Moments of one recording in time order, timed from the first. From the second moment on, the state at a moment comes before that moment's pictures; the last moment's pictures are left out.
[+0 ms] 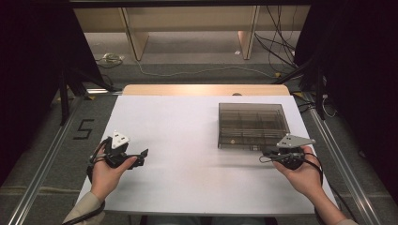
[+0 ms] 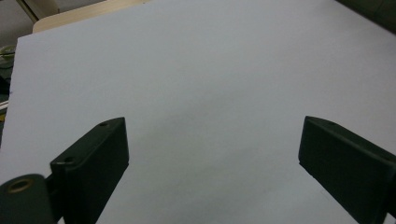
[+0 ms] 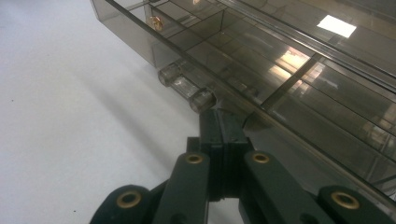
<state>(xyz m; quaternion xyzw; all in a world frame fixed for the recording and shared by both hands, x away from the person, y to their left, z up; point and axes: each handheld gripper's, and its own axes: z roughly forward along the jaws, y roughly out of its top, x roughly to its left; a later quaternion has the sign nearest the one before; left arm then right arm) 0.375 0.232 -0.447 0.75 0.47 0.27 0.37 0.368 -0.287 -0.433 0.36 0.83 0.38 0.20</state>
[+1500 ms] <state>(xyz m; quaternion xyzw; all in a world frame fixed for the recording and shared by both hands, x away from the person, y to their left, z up) 0.376 0.232 -0.447 0.75 0.47 0.27 0.37 0.375 -0.285 -0.430 0.36 0.82 0.39 0.21</state>
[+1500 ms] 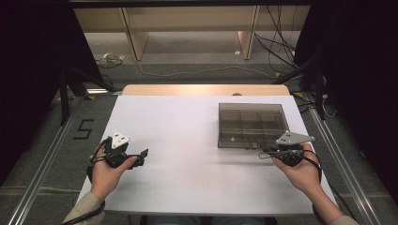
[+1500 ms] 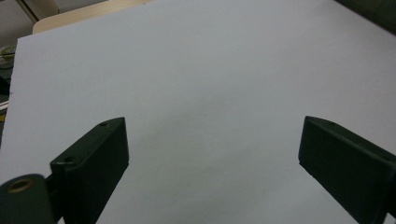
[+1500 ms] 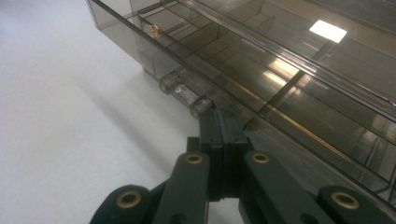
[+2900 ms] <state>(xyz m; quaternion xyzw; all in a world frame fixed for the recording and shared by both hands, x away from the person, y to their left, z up) 0.376 0.232 -0.447 0.76 0.47 0.27 0.37 0.385 -0.284 -0.429 0.37 0.82 0.39 0.21</state>
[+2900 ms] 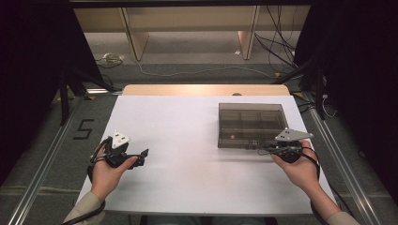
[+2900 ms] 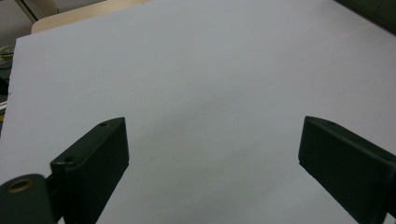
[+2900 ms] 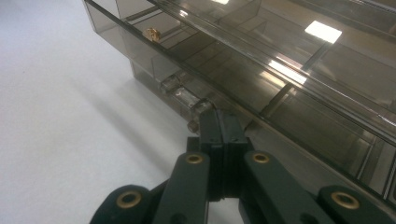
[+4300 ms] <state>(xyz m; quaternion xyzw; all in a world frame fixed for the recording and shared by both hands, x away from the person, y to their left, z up) 0.376 0.232 -0.447 0.75 0.47 0.27 0.37 0.400 -0.282 -0.429 0.37 0.81 0.39 0.23</state>
